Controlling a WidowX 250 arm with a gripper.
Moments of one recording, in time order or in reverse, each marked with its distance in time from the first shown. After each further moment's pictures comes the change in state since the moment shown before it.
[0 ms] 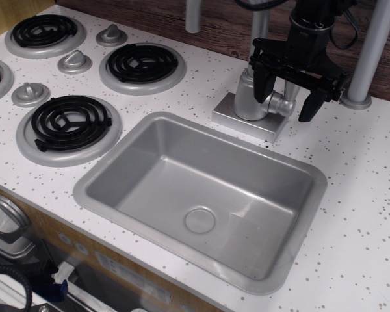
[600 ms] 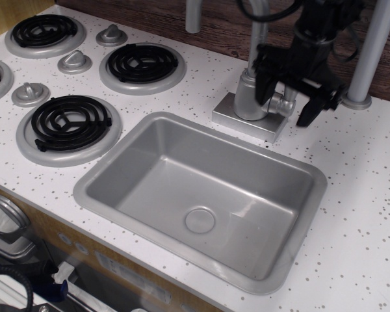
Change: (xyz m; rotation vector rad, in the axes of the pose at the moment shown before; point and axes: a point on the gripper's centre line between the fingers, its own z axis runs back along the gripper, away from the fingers) arm 0.011 -0.001 -0.003 0.063 -0.030 -0.070
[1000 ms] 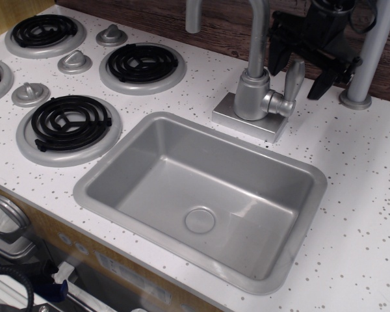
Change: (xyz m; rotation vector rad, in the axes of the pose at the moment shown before) arm 0.024 0.005 0.016 0.043 -0.054 -0.060
